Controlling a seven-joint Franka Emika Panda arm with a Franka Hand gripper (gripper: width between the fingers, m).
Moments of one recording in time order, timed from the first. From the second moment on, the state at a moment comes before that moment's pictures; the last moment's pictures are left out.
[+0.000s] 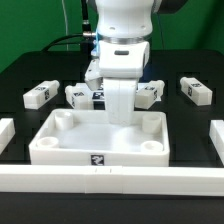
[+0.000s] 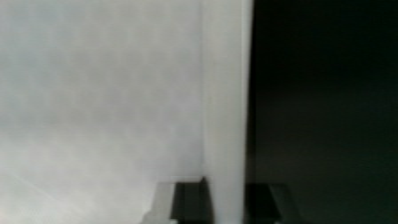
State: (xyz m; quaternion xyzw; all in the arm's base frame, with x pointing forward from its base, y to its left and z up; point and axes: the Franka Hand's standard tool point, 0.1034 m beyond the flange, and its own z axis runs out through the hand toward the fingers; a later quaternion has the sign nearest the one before) arm 0.504 -0.009 0.012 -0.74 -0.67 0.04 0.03
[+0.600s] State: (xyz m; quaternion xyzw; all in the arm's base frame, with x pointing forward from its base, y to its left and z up) arm 0.527 0.040 0.012 -0.73 -0.68 0.03 0.02
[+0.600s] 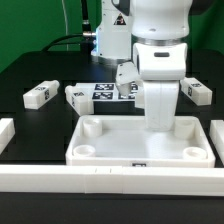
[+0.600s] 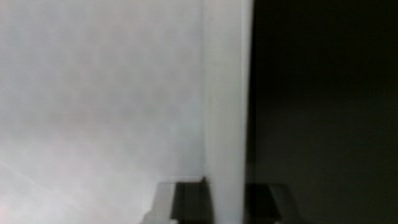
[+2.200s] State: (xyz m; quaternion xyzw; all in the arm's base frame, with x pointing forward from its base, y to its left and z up) arm 0.527 0.054 0.056 -0.77 -0.64 0.01 0.00
